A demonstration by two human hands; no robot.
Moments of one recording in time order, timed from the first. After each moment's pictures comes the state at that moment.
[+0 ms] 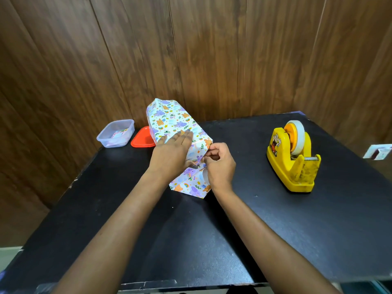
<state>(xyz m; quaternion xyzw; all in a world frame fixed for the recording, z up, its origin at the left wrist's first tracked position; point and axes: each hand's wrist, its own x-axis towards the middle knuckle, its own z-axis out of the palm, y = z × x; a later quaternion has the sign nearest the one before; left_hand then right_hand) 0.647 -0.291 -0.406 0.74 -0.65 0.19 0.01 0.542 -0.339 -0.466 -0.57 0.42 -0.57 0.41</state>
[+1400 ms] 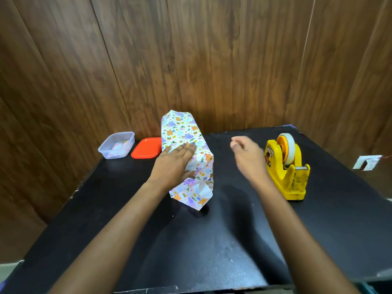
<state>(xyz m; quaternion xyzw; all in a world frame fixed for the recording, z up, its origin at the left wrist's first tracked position) 0.658 -0.290 -0.410 0.69 -0.70 0.19 0.04 0.464 -0.349 -0.395 -0.69 0.49 -0.45 0.29</state>
